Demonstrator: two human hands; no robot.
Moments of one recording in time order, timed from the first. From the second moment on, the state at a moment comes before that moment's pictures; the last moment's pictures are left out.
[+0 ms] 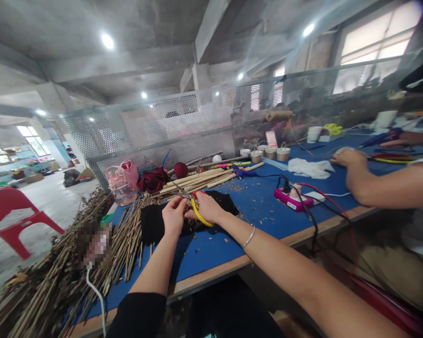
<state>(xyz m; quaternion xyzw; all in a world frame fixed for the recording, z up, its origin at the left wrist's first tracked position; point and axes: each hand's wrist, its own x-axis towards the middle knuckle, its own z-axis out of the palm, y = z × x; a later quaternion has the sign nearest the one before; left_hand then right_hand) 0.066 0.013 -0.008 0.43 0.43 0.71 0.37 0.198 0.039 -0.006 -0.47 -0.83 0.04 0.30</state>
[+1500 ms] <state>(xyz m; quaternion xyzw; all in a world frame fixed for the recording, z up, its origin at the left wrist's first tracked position) 0.058 0.018 -0.013 0.46 0.48 0.68 0.31 0.197 0.037 -0.005 -0.52 -0.81 0.05 0.27</state>
